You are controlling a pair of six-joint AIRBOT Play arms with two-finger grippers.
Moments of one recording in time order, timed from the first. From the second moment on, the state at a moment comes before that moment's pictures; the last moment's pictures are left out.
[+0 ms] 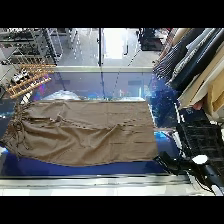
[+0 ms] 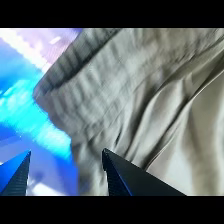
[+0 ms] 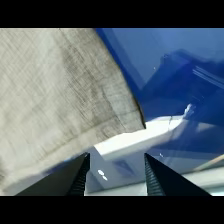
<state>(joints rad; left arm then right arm) 1.03 -1.75 1.36 0.98 -1.19 -1.15 -0.42 -0.91 0.30 -0.88 0.99 1.48</state>
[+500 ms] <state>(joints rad) 1.03 -1.81 1.36 0.88 -1.12 -1.18 -0.41 -1.00 0.29 -0.76 0.79 1.45</state>
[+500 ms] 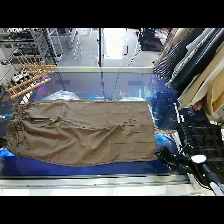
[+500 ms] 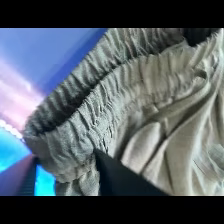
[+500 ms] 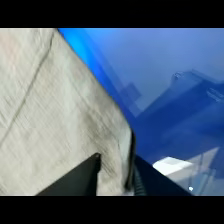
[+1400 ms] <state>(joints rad) 1.08 -1.49 1.53 0.98 -1.37 -1.16 -0.34 -0.77 0.76 -1.03 1.12 1.36</state>
